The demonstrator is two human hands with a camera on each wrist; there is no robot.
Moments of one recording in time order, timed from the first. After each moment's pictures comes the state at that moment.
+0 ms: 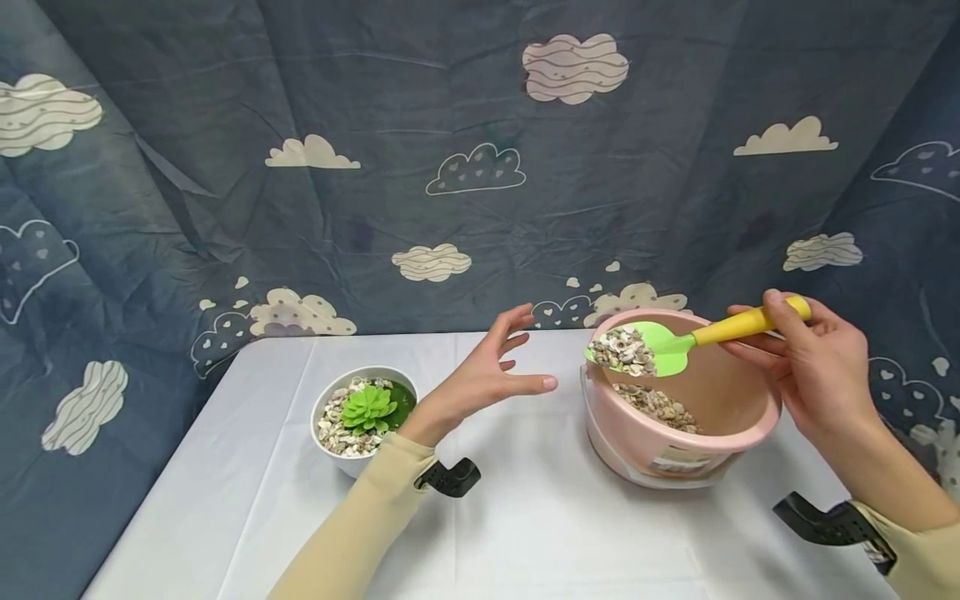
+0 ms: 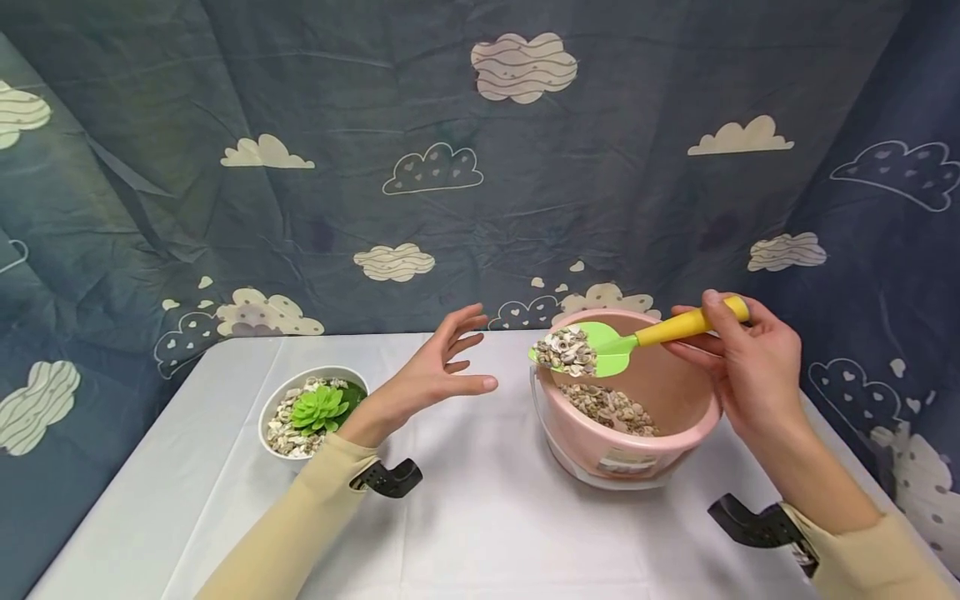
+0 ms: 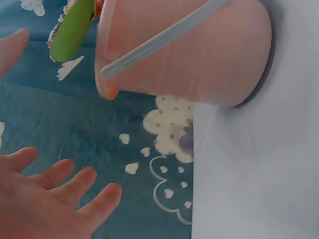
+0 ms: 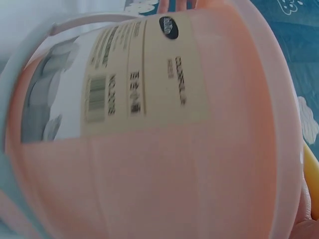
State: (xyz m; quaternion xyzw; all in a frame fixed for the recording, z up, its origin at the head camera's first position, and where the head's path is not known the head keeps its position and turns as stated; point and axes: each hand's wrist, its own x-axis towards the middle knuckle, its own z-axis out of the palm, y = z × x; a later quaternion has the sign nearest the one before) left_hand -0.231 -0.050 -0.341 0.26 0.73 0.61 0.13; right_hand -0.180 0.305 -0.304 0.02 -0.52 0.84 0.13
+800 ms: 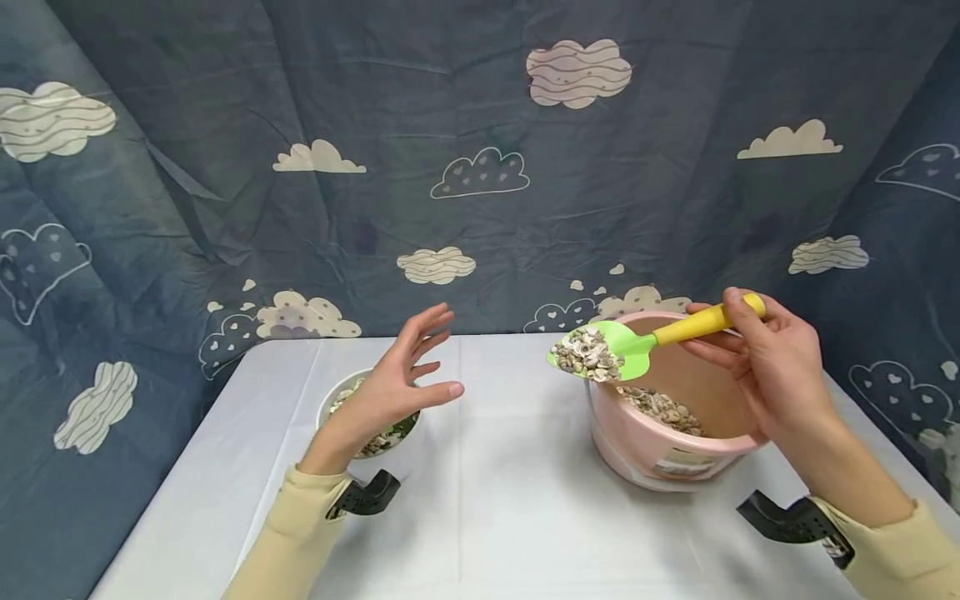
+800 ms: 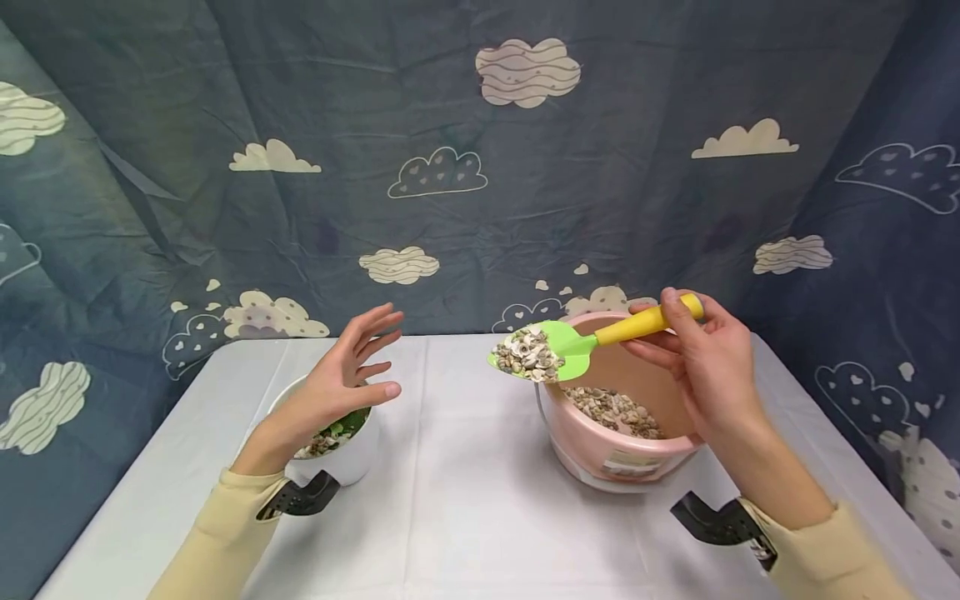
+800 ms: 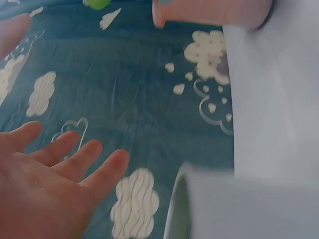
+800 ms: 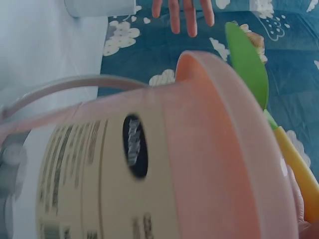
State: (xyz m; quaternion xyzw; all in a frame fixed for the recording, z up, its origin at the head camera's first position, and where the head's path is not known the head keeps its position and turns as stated) left_hand -0.201 -0.146 -0.321 0.29 0.74 0.60 0.06; right_hand -0.184 0.261 -0.298 0.05 -0.51 0.85 0.10
